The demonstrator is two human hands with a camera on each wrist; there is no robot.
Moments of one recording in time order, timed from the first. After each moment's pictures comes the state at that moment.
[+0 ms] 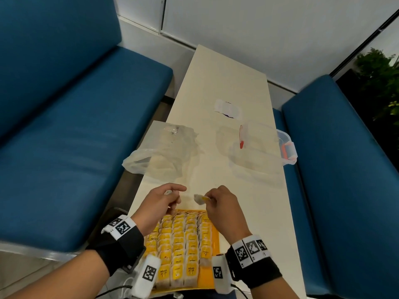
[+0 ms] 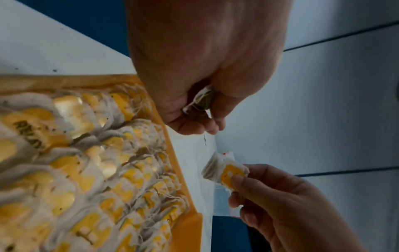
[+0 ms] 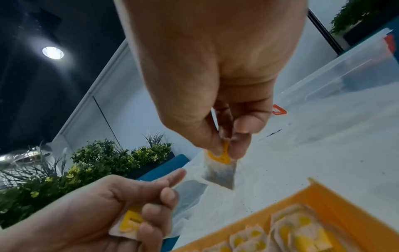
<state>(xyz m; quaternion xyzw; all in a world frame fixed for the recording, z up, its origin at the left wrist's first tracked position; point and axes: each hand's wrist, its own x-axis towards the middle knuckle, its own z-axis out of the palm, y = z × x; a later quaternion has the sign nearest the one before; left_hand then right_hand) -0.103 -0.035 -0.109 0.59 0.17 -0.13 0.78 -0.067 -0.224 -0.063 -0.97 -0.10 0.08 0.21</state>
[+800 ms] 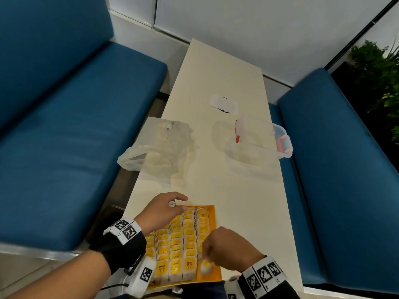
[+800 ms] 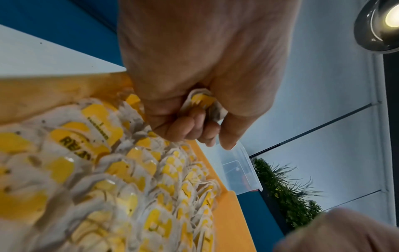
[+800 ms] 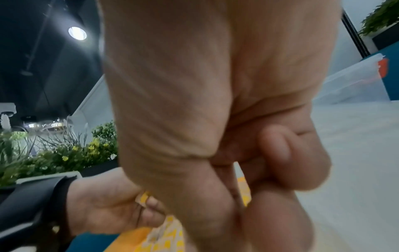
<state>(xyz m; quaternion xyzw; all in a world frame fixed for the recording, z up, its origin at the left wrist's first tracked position) -0.106 -0.043 -0.130 0.79 0.05 -0.17 0.59 -0.120 -0.258 -0.058 -0.89 -0.22 0.41 0.04</state>
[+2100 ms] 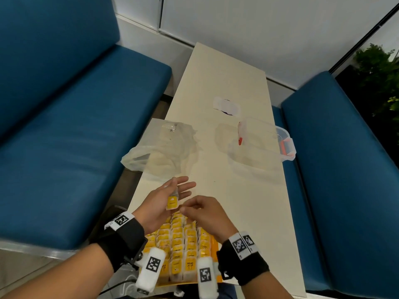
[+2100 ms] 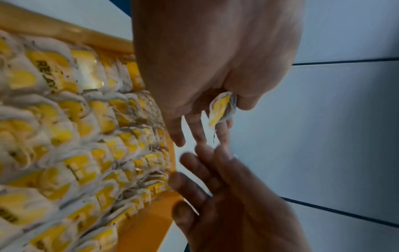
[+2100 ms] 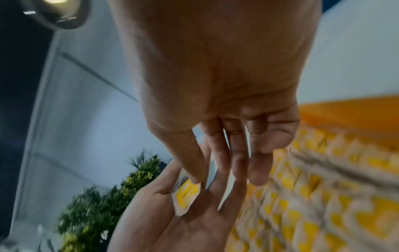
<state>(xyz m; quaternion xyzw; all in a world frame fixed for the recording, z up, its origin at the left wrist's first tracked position) -0.104 -0.044 -0.102 0.45 0.15 -0.19 0.86 -0.088 -0.205 -0.068 -0.85 0.00 0.28 0.45</state>
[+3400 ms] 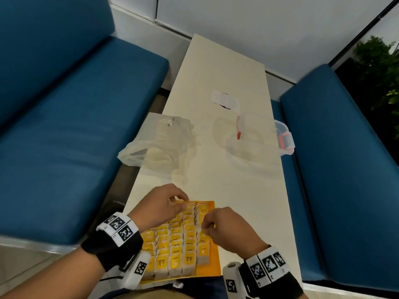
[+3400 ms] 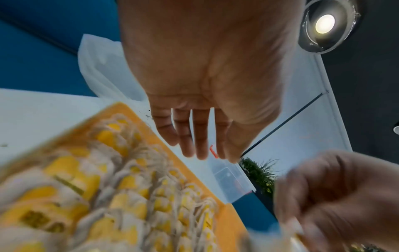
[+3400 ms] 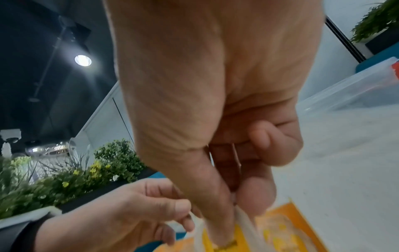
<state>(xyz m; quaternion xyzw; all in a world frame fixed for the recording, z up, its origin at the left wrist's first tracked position) -0.111 -0.034 -0.120 0.86 -0.03 -0.11 0.50 -0.108 -0.249 -0.035 -0.93 -0.20 0.28 0.10</state>
